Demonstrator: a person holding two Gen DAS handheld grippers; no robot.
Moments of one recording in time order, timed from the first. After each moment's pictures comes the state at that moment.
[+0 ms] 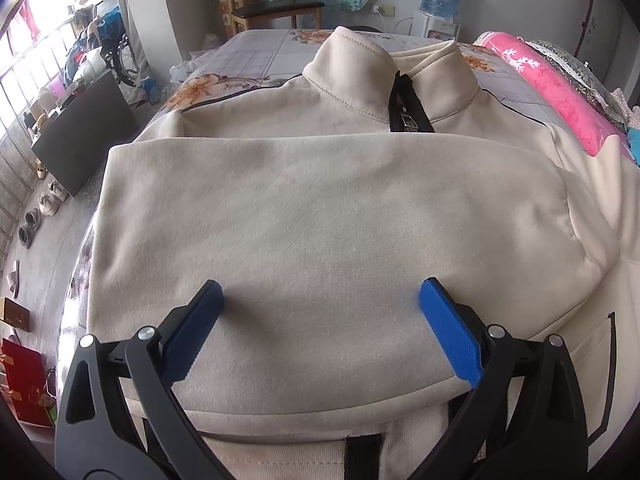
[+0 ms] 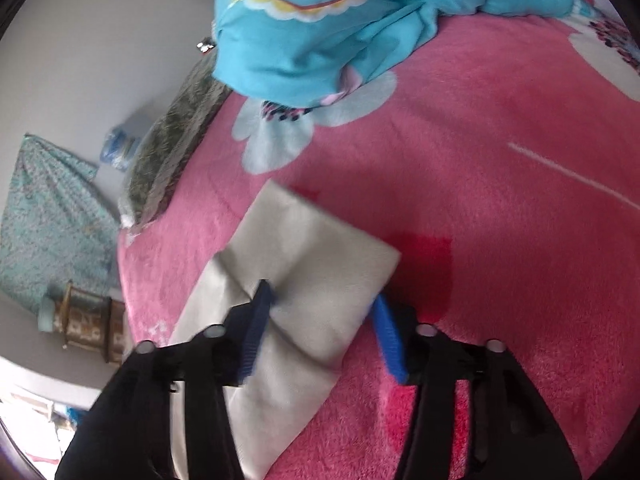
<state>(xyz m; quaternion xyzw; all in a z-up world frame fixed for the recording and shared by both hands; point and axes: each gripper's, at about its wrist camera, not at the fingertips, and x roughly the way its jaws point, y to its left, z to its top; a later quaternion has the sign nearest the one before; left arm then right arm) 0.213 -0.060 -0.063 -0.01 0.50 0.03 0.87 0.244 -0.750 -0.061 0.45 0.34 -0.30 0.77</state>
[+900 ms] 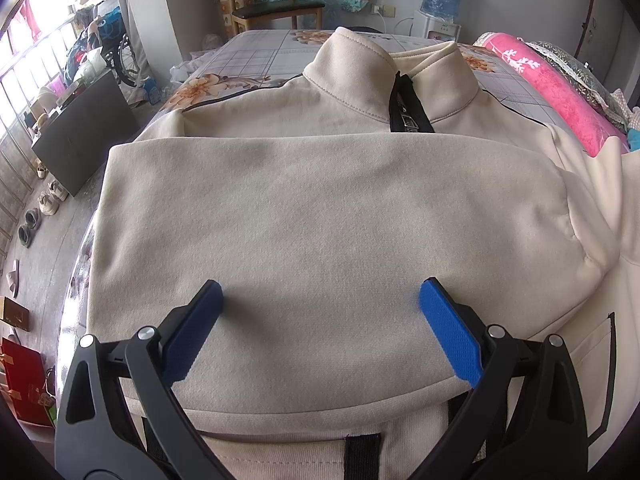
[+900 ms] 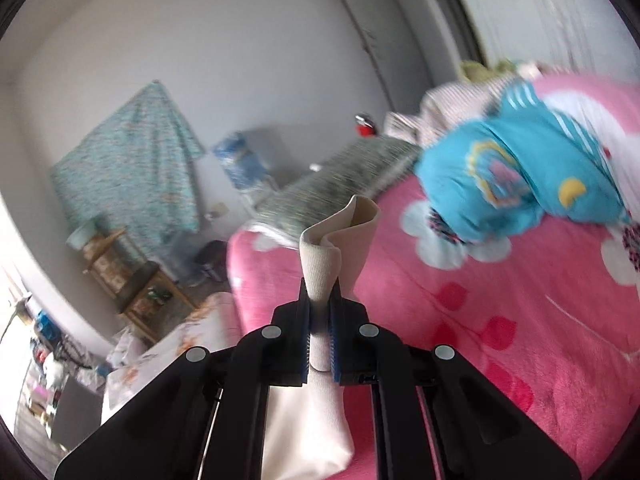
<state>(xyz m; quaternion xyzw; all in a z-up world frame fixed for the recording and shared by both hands) 0.212 -0.059 -0.063 -0.01 0.50 0.03 0.87 0.230 -0.594 0.136 0.24 0.23 -0.17 0.93</state>
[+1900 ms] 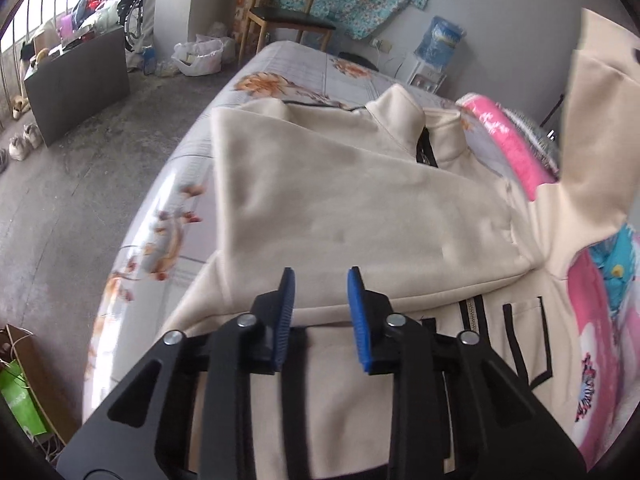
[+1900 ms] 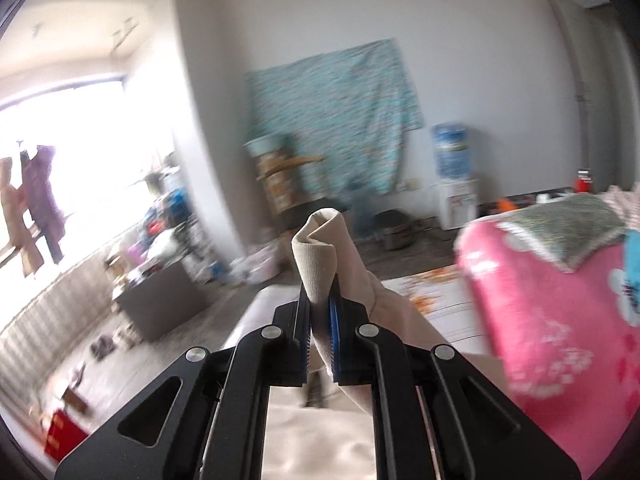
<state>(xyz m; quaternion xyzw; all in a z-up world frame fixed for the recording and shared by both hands) 0.121 0.066 -0.022 -0.16 0.46 -0.04 0.87 0.245 -0.230 0.188 0.08 0.25 0.17 0.95</state>
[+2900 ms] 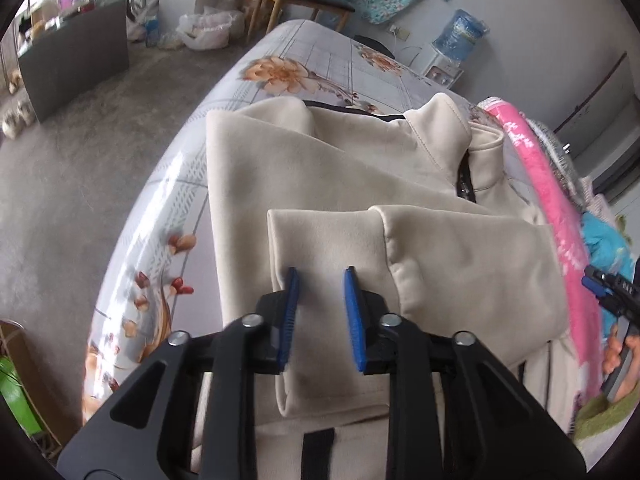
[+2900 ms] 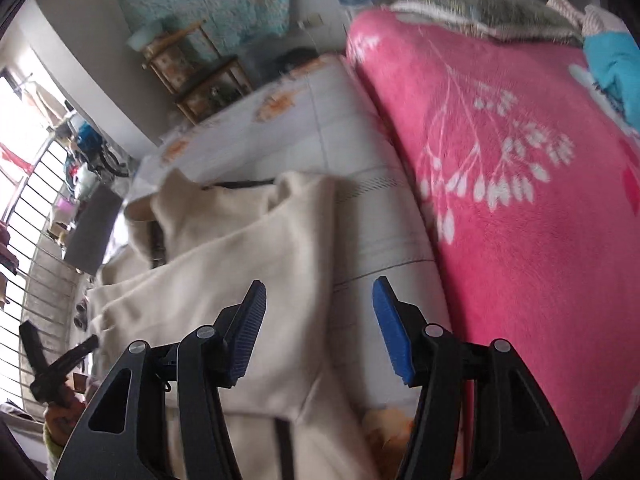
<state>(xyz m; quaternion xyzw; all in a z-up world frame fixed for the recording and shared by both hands) 0.202 0.077 -0.050 -0.18 0.50 -0.02 0.85 0.293 -0.416 -0.038 0.17 0.52 0.02 0.84</state>
